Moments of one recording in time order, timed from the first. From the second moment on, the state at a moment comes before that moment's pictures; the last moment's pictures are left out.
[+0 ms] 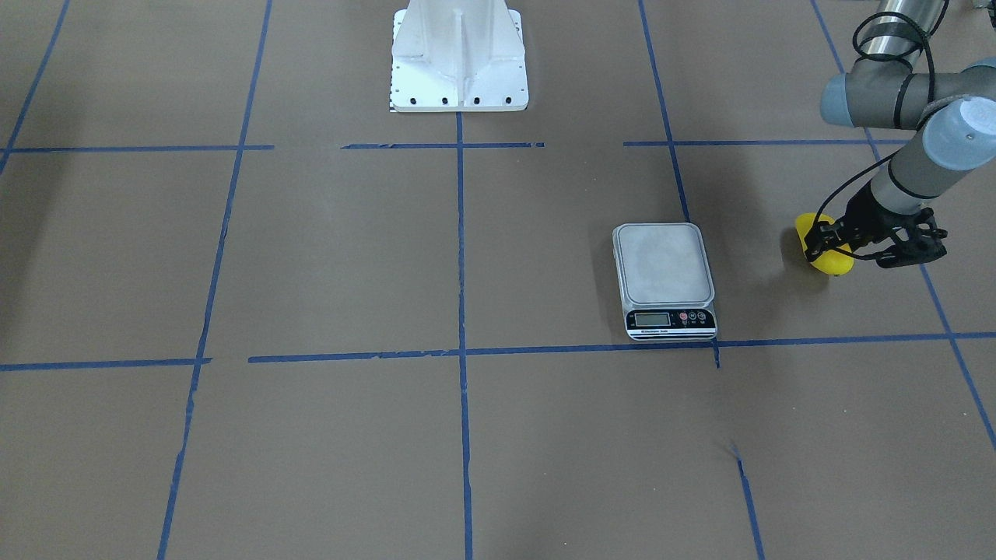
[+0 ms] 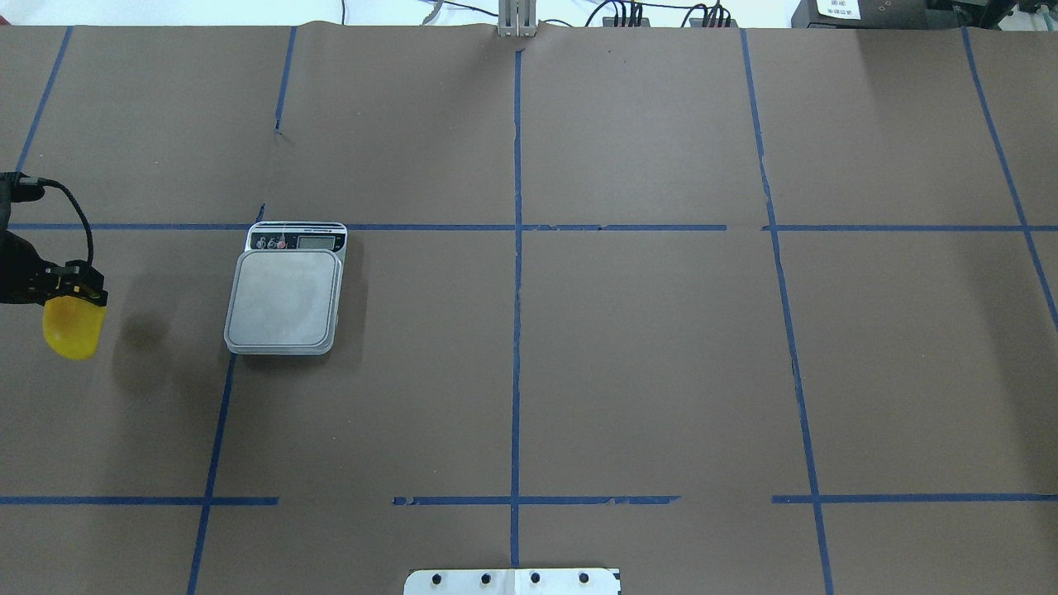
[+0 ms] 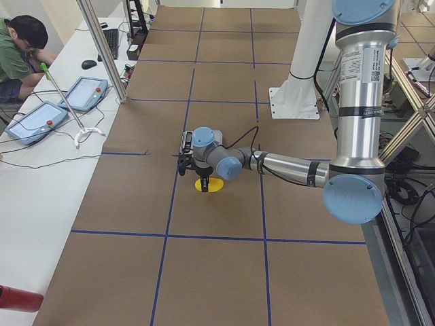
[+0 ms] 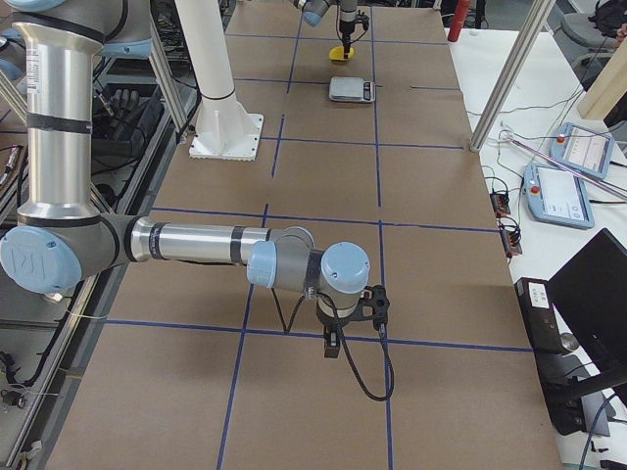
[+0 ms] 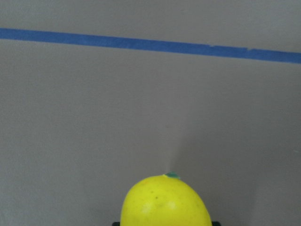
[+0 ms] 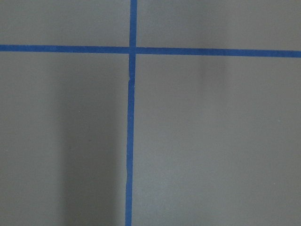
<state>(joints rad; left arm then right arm) -0.99 -1.53 -1.77 -1.95 -2.16 -0.85 1.62 -1.66 1.66 -1.68 2.35 -0.12</state>
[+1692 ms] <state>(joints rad) -0.84 -1.97 -1.68 -1.64 -2.16 -1.00 1.62 -1.66 1.66 -1.68 2.35 -0.12</state>
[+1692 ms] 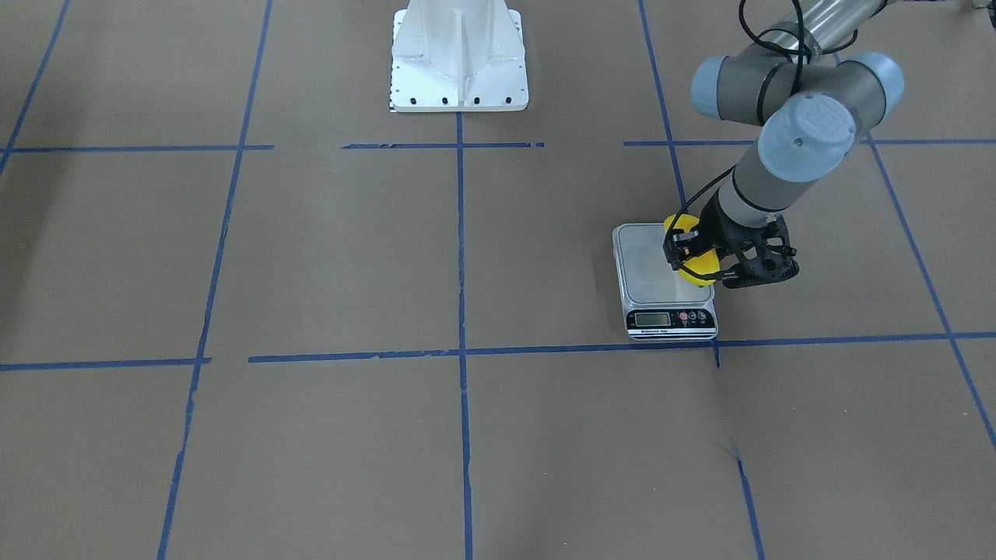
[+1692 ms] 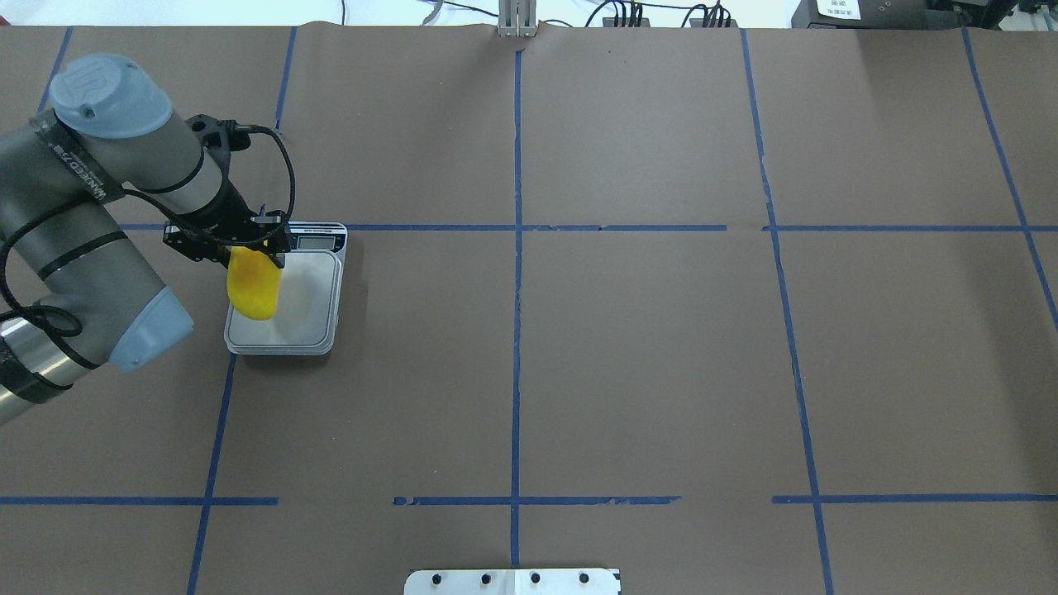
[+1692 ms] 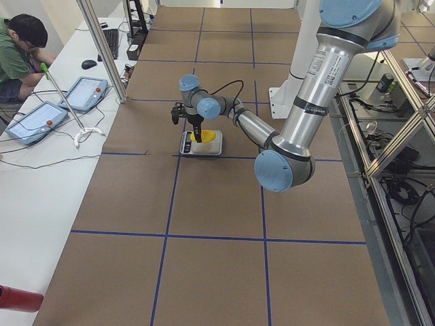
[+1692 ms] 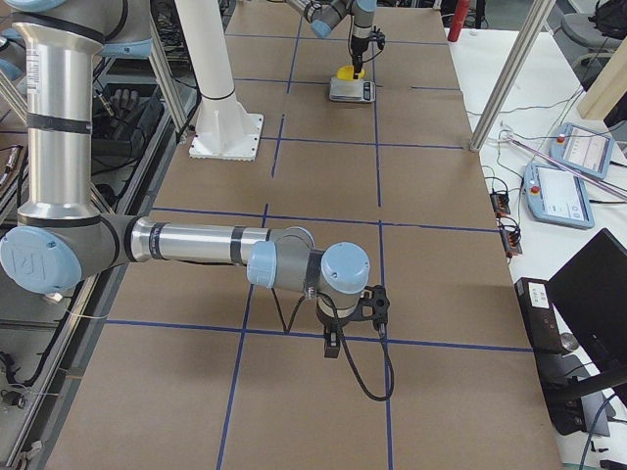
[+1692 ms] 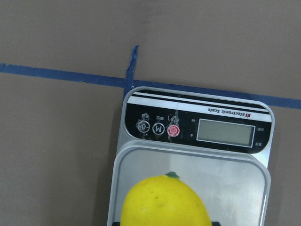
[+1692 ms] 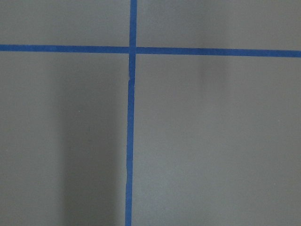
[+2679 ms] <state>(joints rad) -0.94 -1.94 -1.71 -1.68 -2.16 -0.92 1.62 -1.66 1.66 -1.68 2.35 -0.12</state>
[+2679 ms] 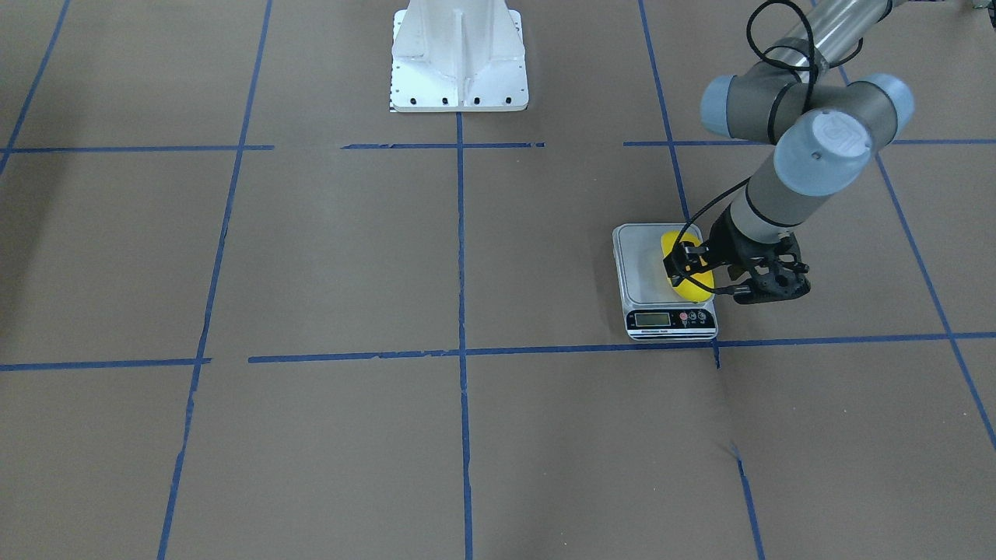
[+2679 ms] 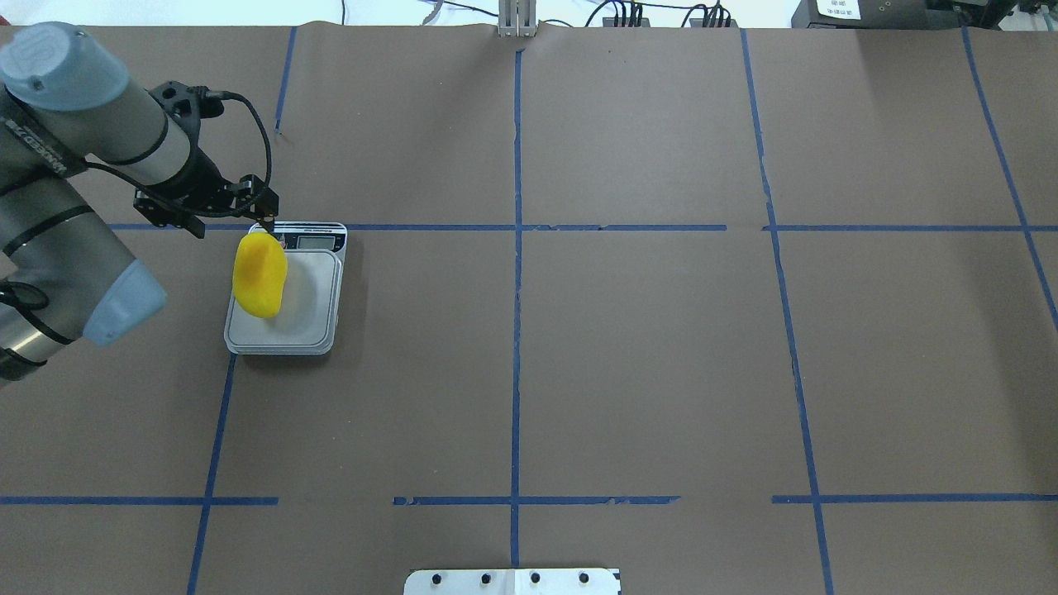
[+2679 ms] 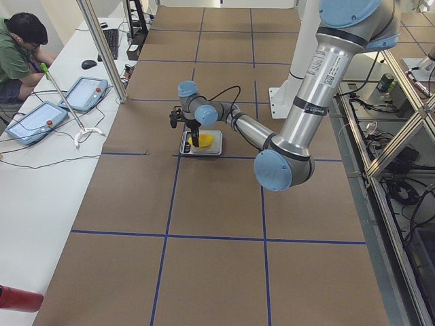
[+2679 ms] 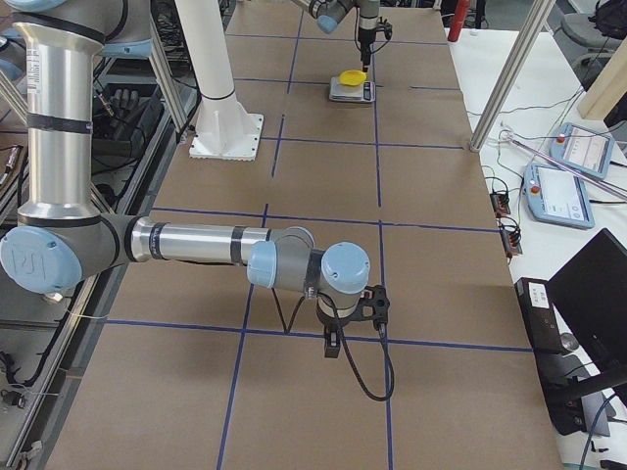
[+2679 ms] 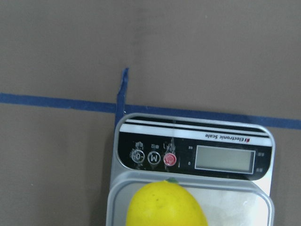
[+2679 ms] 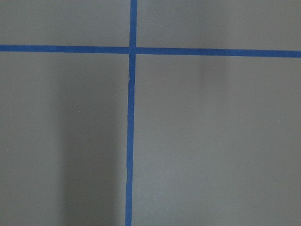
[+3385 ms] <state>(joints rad) -1.34 -1.79 -1.77 -1.46 -2.17 -0.24 1.62 -1.66 1.66 -1.68 2.35 -0.12</state>
